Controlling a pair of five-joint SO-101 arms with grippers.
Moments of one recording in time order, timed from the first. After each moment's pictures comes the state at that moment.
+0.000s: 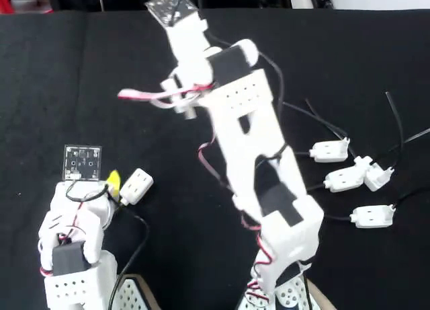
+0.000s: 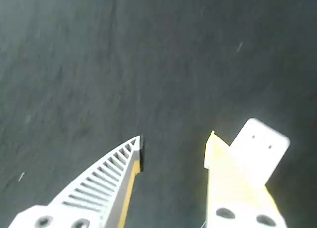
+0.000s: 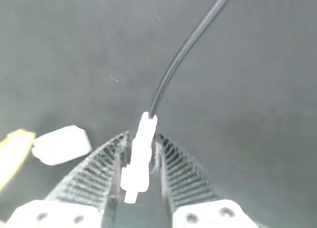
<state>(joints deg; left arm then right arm) -15.6 -104.0 90.3 60.1 -14.3 -29.0 17.6 -44.6 97.8 4.5</state>
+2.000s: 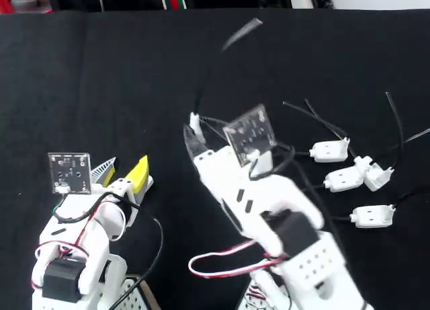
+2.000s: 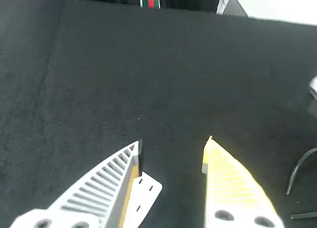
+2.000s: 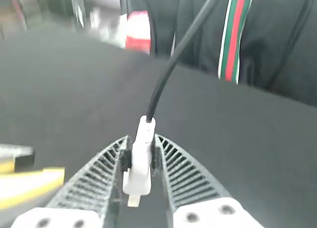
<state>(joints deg) 3.4 -104.5 72.7 67.9 8.9 -31.7 -69.9 61.8 33.5 2.1</state>
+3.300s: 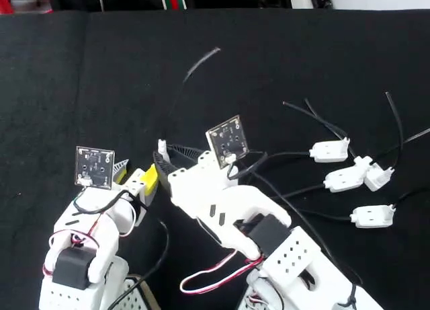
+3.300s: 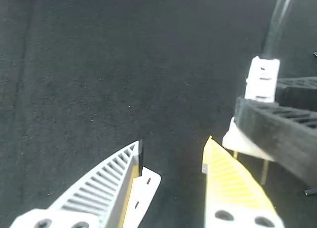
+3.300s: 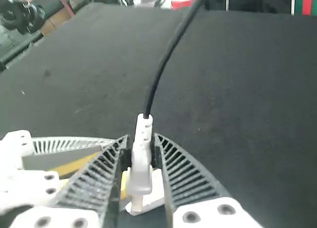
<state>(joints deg) 7.1 -104.4 80.1 62.5 4.4 -43.0 -65.0 70.5 25.5 -16.0</state>
